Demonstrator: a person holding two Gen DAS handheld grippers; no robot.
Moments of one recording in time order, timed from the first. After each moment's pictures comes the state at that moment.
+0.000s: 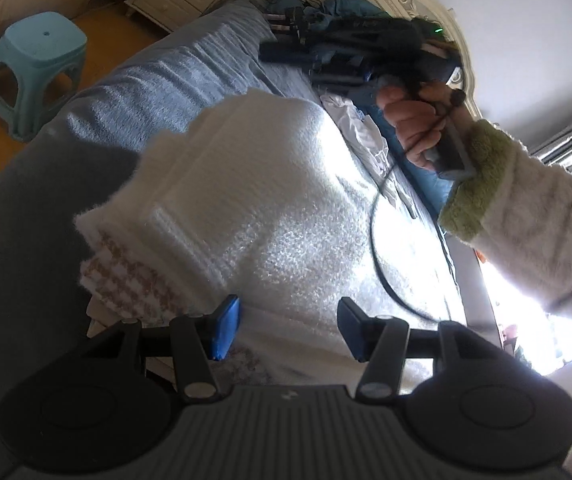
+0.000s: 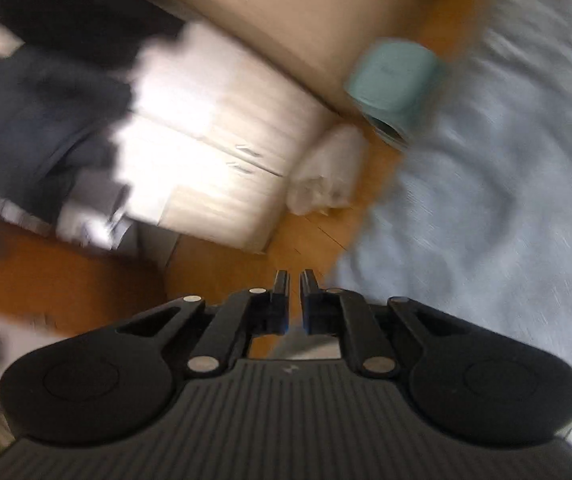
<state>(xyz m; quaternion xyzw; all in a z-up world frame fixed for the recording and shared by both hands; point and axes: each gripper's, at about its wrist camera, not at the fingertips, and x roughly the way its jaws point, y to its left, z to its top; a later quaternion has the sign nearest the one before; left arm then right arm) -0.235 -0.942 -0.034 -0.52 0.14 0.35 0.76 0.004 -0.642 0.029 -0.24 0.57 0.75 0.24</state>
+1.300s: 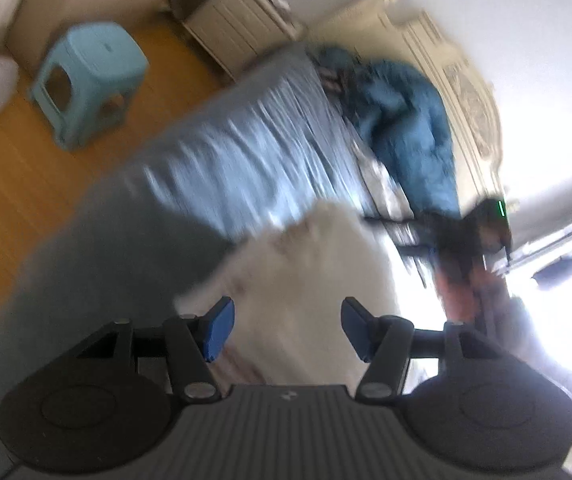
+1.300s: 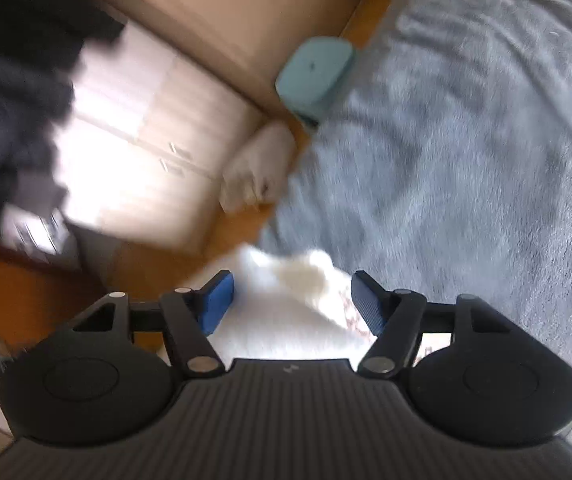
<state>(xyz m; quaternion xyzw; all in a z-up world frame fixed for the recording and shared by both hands) -0.330 -0.891 -0.030 -0.55 0.06 0.42 0.72 0.016 -0.700 0.004 -0.28 0.52 0.74 0.32</state>
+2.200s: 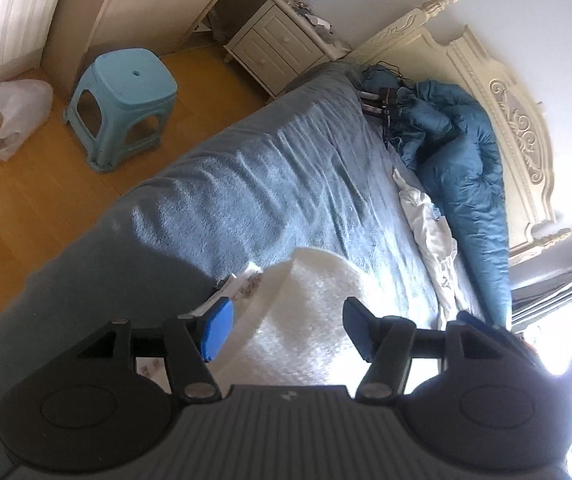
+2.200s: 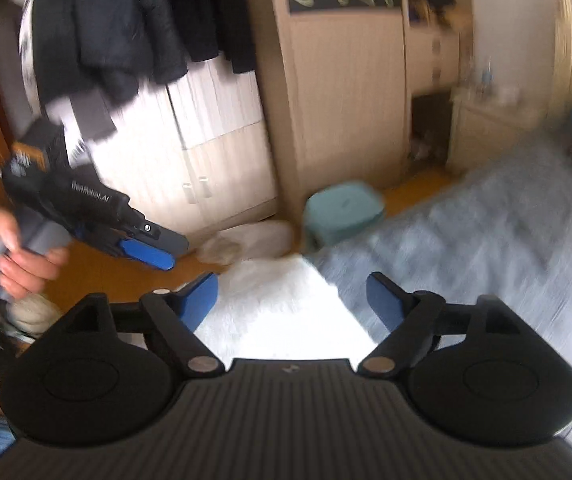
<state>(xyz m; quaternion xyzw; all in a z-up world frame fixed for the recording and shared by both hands) -0.257 -0.854 0.035 -0.55 0.10 0.49 0.67 0.080 -0.801 0.107 -0.24 0.24 0.88 0.33</state>
